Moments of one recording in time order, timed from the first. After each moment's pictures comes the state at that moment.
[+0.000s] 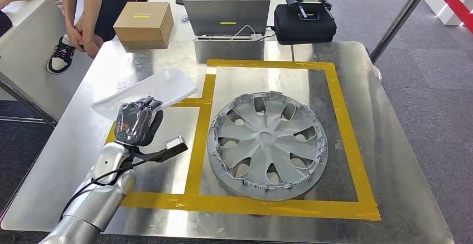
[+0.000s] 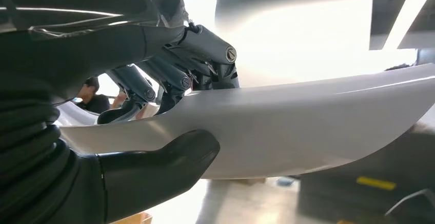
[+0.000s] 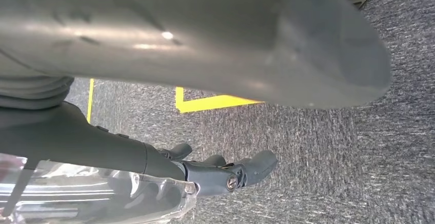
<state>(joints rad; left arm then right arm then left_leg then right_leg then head) -0.47 0.12 -0.30 -1.09 -1.38 0.56 -0.16 -0.07 -0.15 -1.24 -0.21 1.16 0.10 -0.03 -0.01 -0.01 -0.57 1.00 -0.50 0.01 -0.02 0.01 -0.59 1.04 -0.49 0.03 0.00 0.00</state>
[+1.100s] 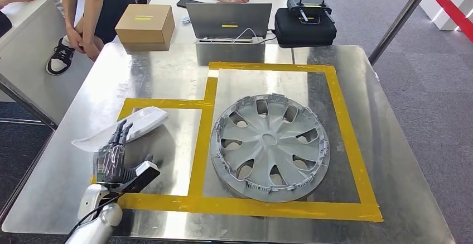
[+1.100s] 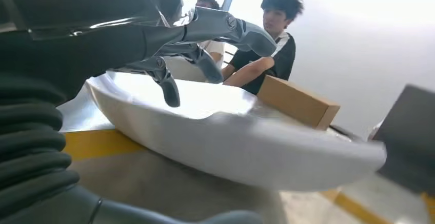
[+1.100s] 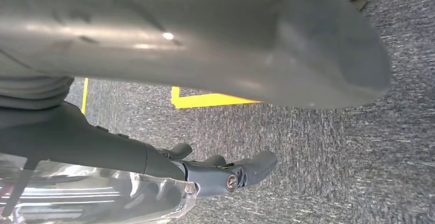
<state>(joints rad) -0.26 0.08 -0.03 -0.99 -1.02 0.63 -0.45 -0.08 -0.15 -1.23 -0.21 1.21 0.11 -0.05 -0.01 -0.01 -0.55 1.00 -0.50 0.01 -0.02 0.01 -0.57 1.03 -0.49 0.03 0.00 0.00</state>
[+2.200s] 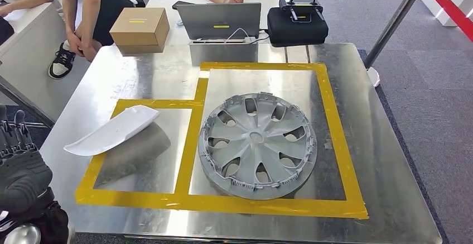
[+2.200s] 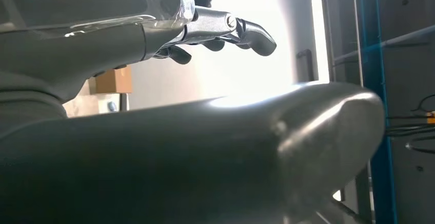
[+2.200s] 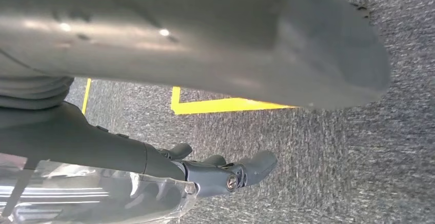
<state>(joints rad) 0.01 -0.09 0.29 -1.92 0.00 -0.15 -0.70 -0.08 -0.13 -1.24 -0.21 1.20 0.13 -0.04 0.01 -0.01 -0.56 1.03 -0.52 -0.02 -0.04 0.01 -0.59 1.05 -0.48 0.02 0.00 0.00</state>
